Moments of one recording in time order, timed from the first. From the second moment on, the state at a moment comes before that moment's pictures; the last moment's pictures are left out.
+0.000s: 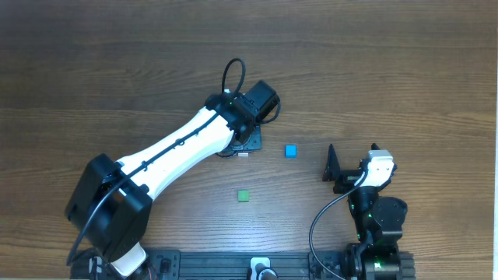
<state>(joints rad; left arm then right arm) -0.74 1.82 1.36 -0.96 -0.10 -0.81 0.01 0.10 0.01 -0.07 -0.06 0.08</state>
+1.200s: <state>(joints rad) -0.75 1.86 1.36 -0.92 -0.08 -0.83 0.01 0.10 0.01 -0.07 -0.06 0.08</state>
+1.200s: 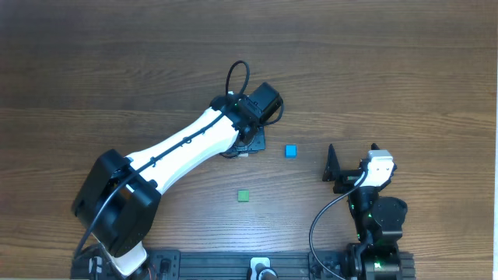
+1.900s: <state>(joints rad) -0.75 1.87 1.36 -0.92 -0.08 -0.83 0.01 0.10 0.01 -0.07 -0.06 0.08</state>
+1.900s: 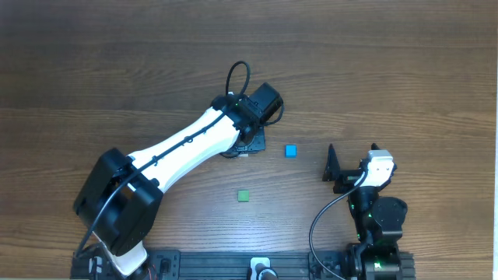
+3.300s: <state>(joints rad) -0.63 1.80 1.36 -0.74 -0.18 -0.82 0.01 0.10 0.01 -0.07 -0.06 0.08</state>
